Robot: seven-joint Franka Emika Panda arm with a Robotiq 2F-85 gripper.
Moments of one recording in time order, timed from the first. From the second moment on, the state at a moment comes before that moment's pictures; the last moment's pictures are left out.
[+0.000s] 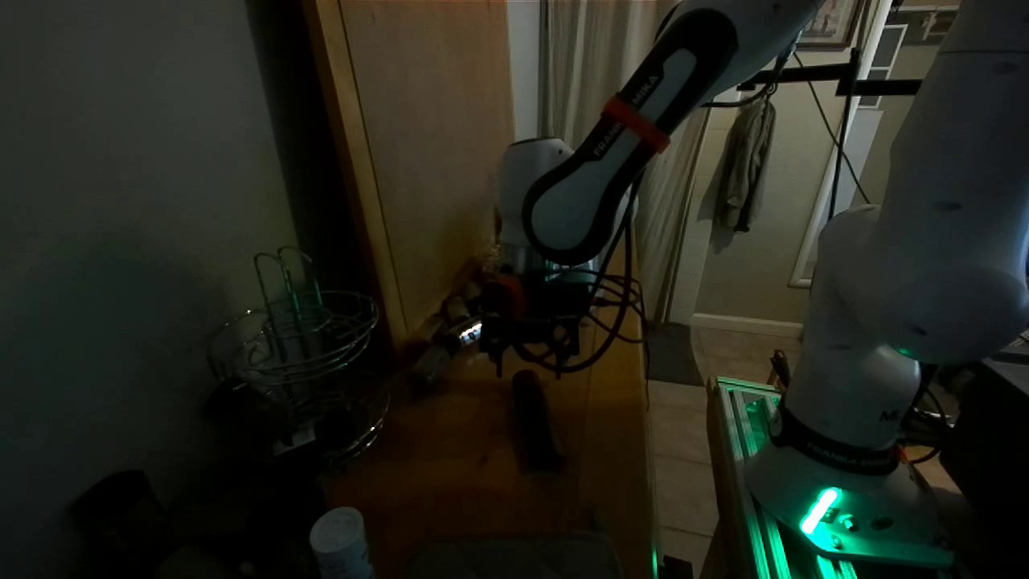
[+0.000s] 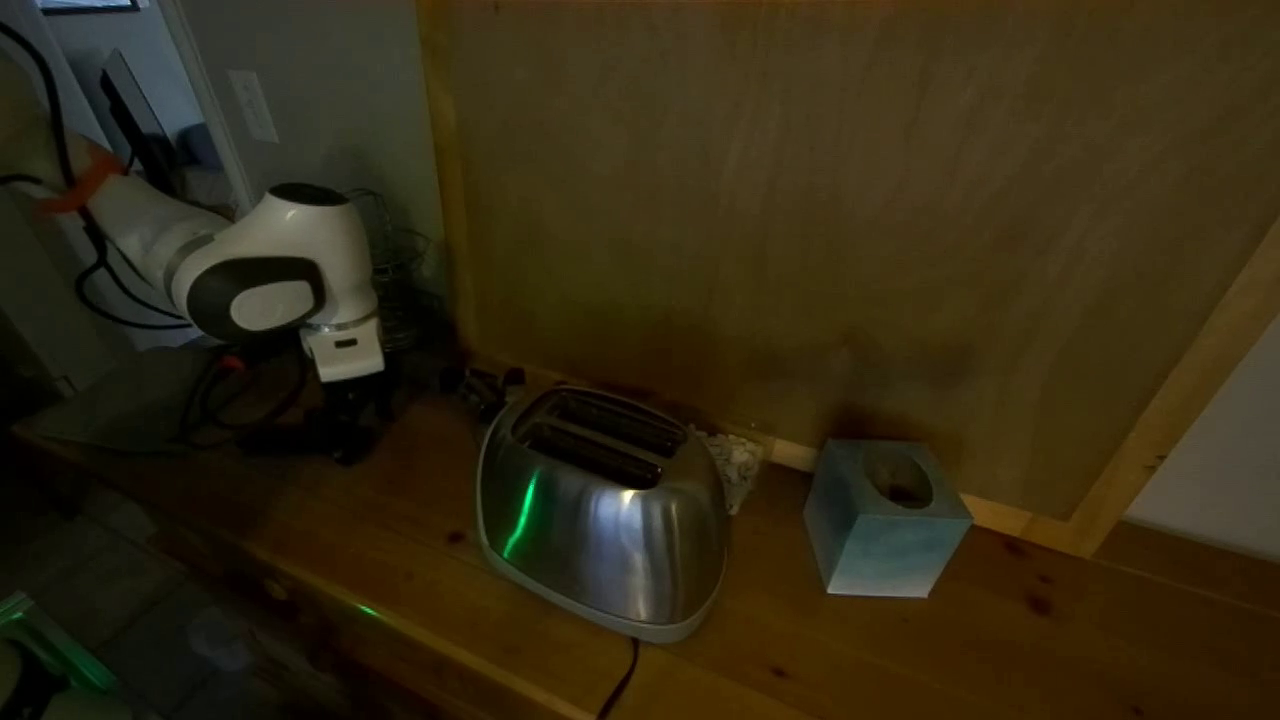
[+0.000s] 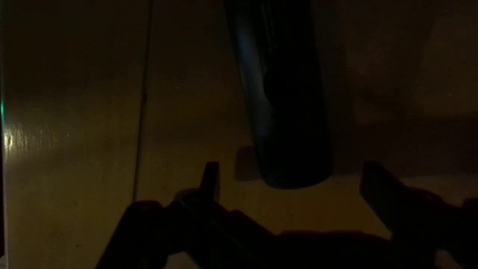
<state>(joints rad) -0.05 -0.11 0.00 -2.68 0.14 2.54 1.15</state>
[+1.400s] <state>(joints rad) -0.04 -0.25 0.06 -2.70 0.11 2.45 1.22</state>
